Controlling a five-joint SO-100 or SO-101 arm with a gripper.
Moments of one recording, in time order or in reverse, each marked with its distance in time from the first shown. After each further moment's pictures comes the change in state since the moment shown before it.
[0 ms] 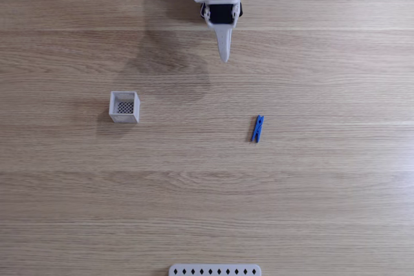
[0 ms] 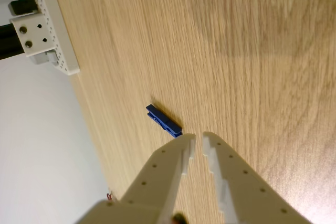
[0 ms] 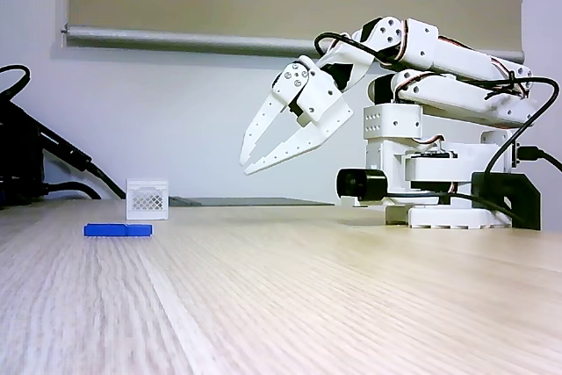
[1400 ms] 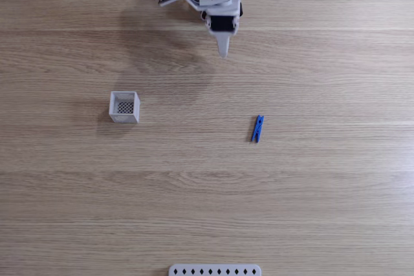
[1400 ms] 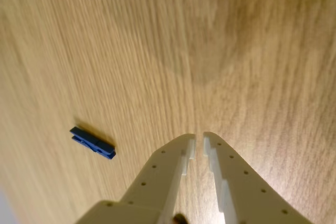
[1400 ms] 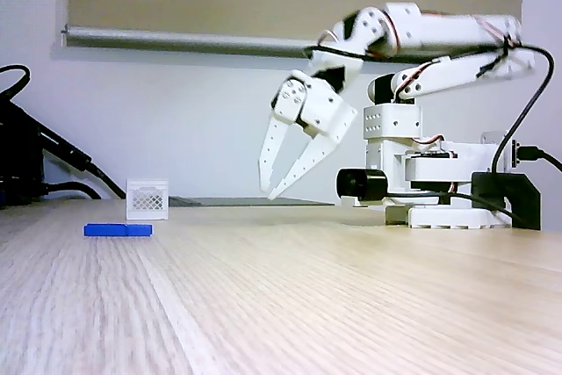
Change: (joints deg) arm -0.3 -36.7 -16.1 0.7 -3.0
